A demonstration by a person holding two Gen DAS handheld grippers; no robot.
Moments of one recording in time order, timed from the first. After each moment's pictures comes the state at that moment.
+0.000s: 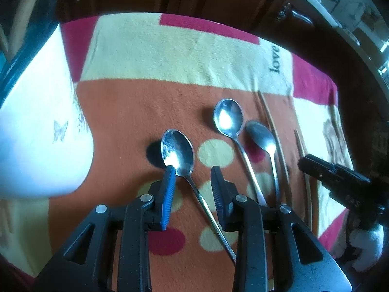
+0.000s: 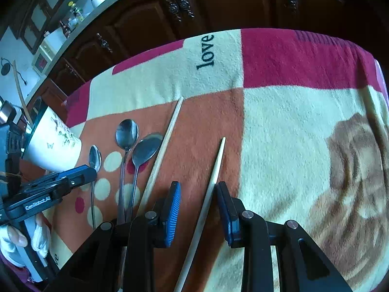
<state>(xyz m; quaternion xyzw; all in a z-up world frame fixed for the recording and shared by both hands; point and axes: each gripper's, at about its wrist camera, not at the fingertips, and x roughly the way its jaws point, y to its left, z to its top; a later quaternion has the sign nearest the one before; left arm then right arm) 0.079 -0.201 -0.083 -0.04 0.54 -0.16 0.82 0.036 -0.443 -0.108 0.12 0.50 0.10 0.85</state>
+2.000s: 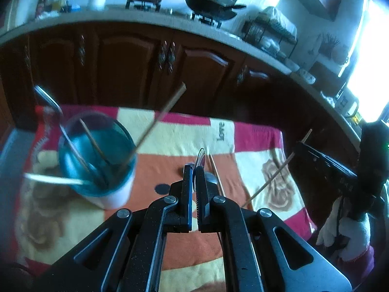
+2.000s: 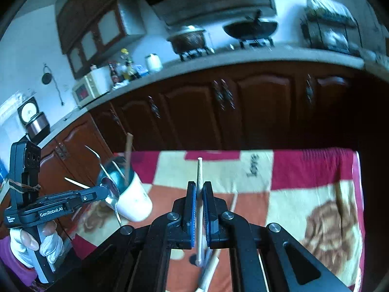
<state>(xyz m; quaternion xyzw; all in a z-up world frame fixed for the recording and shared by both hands) -0.004 -0.130 0.085 -0.08 0.38 -0.23 0.89 -0.041 -0.391 0.075 0.08 0.30 0.14 0.94</state>
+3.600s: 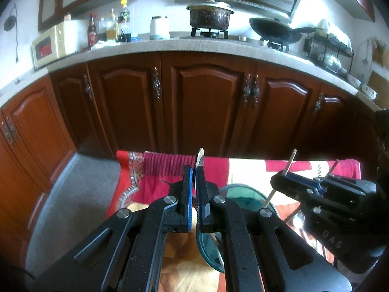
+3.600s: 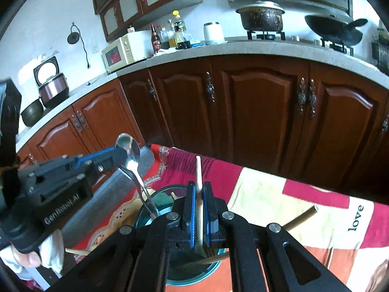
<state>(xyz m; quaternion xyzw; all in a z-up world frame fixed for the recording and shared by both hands) 0.091 -0.019 0.077 -0.01 0.33 -0.04 0.94 0.103 -0.178 0.044 0.01 0.34 0.24 0.91</state>
